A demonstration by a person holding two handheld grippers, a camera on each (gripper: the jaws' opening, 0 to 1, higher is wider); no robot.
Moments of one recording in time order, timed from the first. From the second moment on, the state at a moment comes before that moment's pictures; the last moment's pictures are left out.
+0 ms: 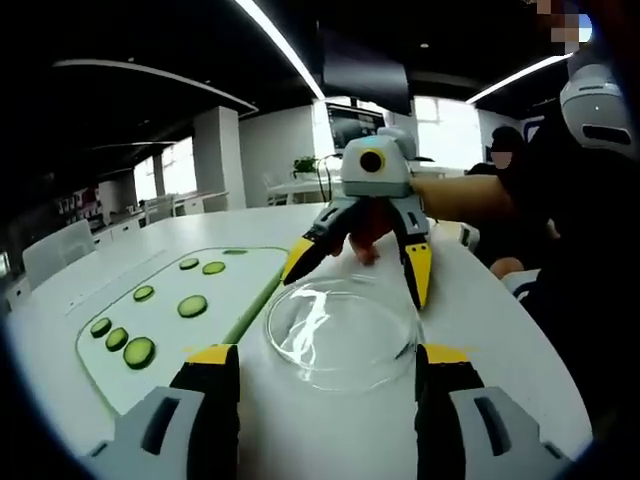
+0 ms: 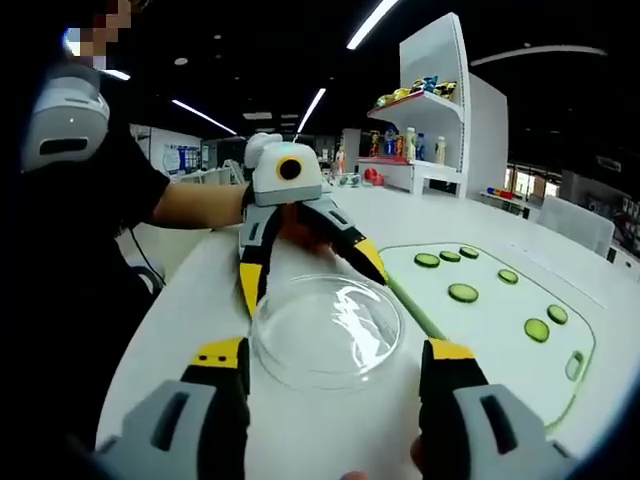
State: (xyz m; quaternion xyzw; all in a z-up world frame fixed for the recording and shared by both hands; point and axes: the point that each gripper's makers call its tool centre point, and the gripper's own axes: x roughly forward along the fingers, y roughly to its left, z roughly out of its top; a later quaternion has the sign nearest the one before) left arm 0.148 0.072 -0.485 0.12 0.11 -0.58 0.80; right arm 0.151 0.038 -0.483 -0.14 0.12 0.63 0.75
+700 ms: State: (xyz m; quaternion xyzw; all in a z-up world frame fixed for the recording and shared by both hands) left arm 0.148 0.069 -0.488 0.10 0.13 -0.59 0.79; right arm 0.148 0.045 -0.491 -0.12 0.13 0.64 0.75
